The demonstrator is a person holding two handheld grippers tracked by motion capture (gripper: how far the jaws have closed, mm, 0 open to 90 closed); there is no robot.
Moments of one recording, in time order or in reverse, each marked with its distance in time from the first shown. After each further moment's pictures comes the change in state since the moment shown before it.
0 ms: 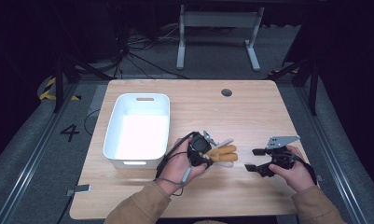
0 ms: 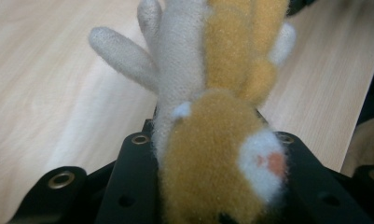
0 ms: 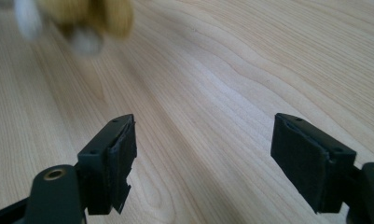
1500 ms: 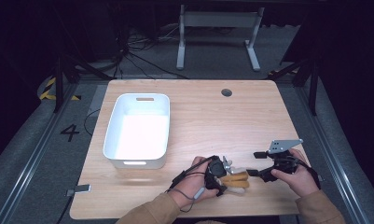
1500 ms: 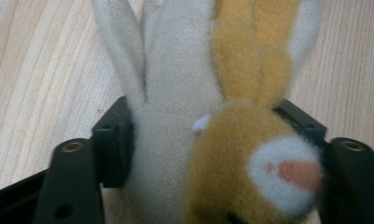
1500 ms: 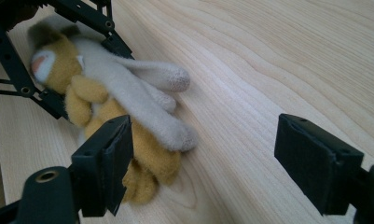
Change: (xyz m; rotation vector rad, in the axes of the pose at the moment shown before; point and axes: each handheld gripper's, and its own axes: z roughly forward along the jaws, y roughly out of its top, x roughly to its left) left arm -0.041 -0.020 0.091 0.093 -0.056 0.270; right arm 0.011 -0.004 -0.009 -0.004 0.025 -0.029
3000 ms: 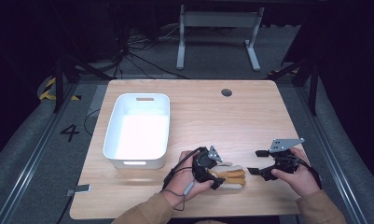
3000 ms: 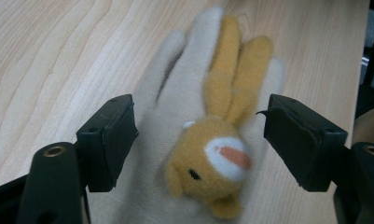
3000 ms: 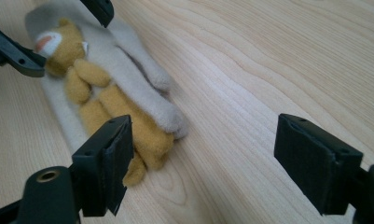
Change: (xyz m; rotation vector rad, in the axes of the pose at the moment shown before) left arm 0.012 -0.011 -0.037 -0.160 -0.015 -0.168; right arm -0.001 0.003 -0.004 0.011 -0.038 -0.001
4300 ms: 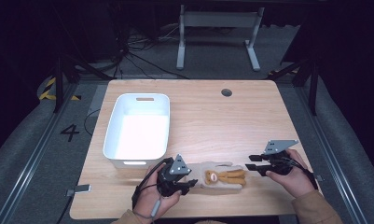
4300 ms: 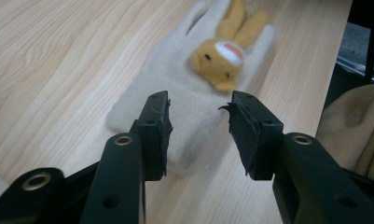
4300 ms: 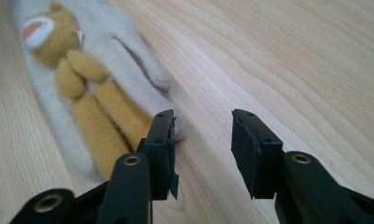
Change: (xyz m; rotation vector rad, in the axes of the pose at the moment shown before) left arm -0.009 -0.066 -0.072 -0.142 0.084 -0.058; right arm 0.010 0.007 0.006 0.041 -0.048 -0.067
